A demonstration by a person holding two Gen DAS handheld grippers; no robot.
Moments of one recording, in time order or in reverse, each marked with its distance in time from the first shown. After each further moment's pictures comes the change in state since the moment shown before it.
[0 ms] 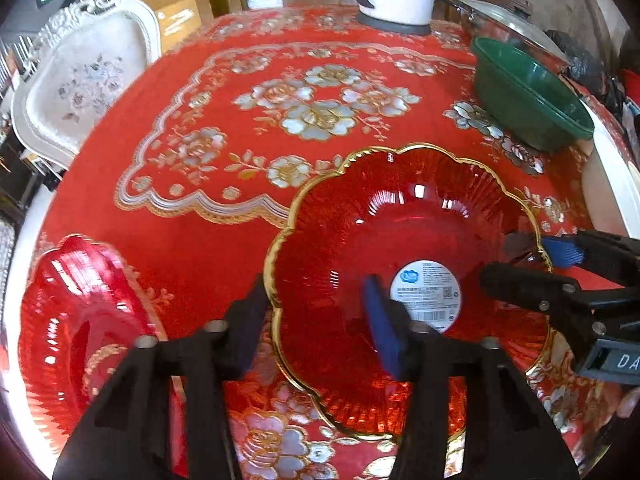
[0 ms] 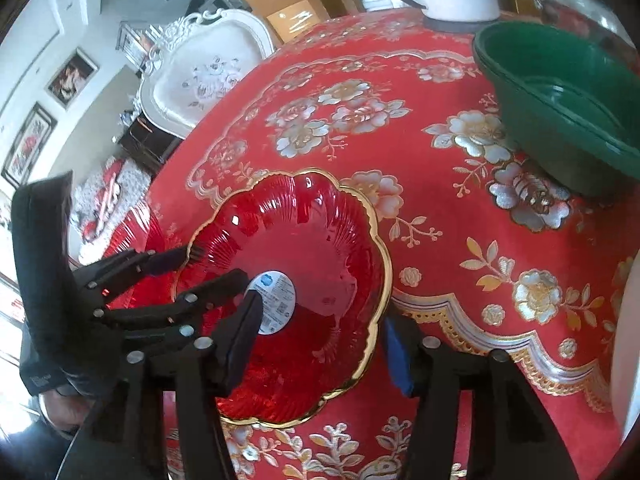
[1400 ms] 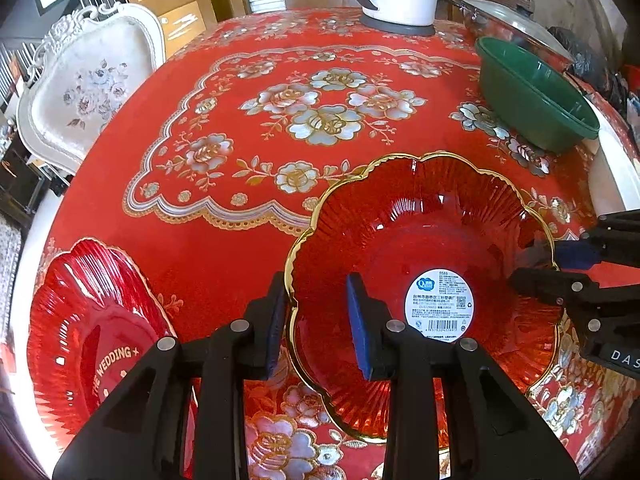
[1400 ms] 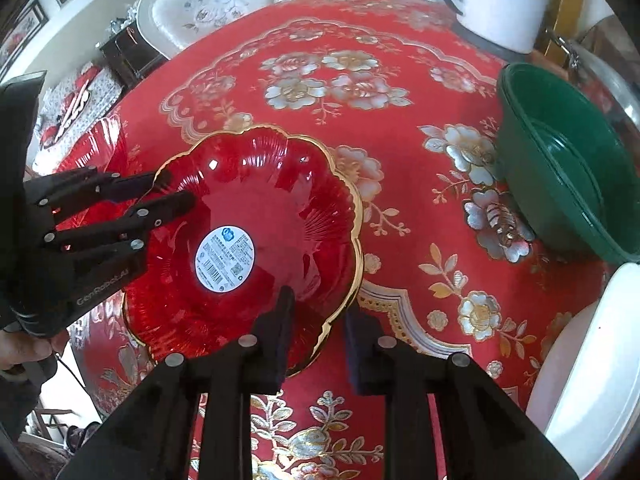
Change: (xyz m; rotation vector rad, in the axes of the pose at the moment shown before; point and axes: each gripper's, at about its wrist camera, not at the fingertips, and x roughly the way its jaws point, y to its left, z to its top) left arm 0.001 0.000 0.004 0.010 0.006 0.011; right arm 0.007 0.009 0.009 -0.231 0.179 -0.195
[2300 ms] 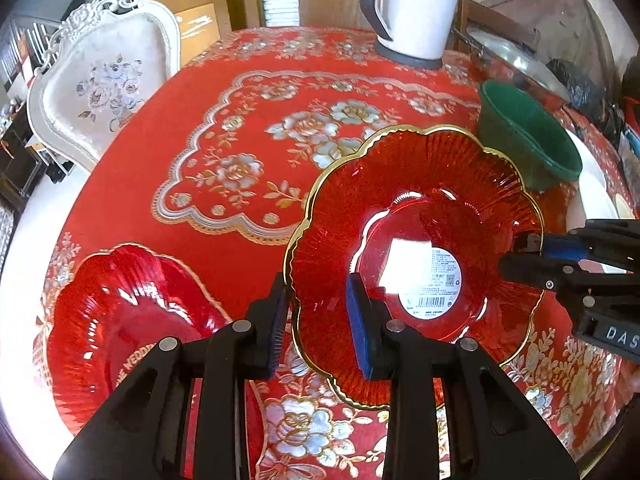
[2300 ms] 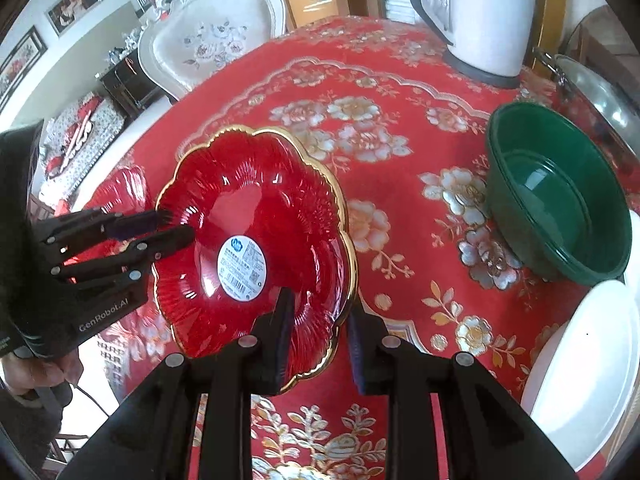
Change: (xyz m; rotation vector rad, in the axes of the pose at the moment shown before) left arm -0.041 0.030 0.009 -0.071 -0.041 -0.046; right arm -0.030 0.011 0.021 0.062 -0.088 0.028
